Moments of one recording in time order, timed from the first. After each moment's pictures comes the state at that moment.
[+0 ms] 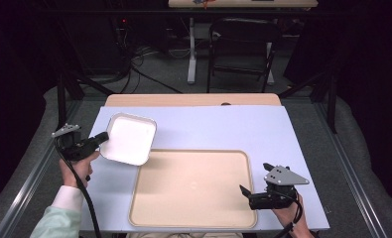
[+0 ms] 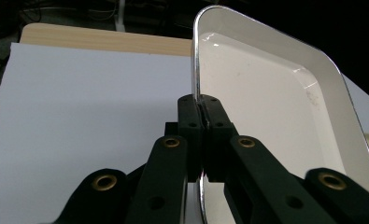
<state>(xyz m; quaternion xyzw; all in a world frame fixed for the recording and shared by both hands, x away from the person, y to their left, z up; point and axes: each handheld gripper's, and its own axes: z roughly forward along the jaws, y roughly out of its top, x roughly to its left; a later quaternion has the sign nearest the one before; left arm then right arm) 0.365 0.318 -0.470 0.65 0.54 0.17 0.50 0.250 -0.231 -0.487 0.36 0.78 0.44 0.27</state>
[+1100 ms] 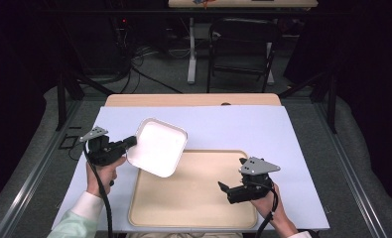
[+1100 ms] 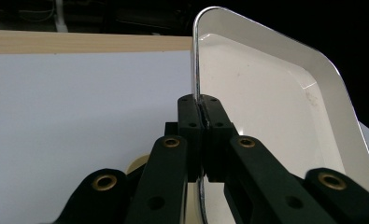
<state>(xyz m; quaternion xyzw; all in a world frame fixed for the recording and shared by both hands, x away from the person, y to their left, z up) 0.351 0.242 -0.466 0.70 0.47 0.13 0.52 0.277 -0.181 -0.486 0.32 0.80 0.45 0.22</state>
